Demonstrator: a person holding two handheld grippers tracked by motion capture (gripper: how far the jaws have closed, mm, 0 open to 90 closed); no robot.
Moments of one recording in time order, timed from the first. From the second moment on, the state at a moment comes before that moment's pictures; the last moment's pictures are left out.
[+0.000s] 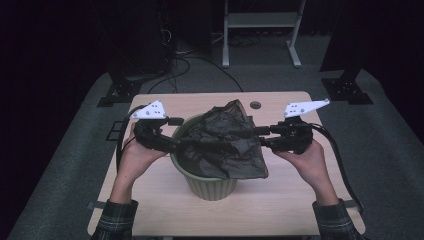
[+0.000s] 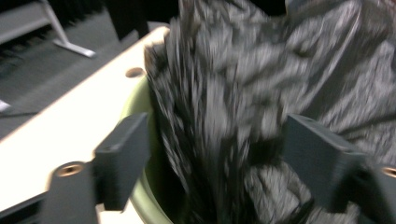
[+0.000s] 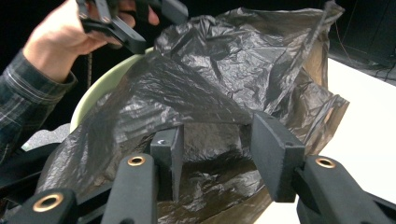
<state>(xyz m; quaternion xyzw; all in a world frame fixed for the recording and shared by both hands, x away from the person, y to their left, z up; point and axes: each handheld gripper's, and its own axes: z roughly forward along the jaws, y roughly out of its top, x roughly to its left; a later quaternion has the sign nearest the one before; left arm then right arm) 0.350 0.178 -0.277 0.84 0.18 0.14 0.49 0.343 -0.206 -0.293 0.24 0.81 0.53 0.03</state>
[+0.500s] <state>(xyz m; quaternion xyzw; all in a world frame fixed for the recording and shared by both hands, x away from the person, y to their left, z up) 0.341 0.101 -0.262 0.86 0.08 0.09 0.49 0.346 -0.186 -0.285 0.22 0.81 0.54 0.03</state>
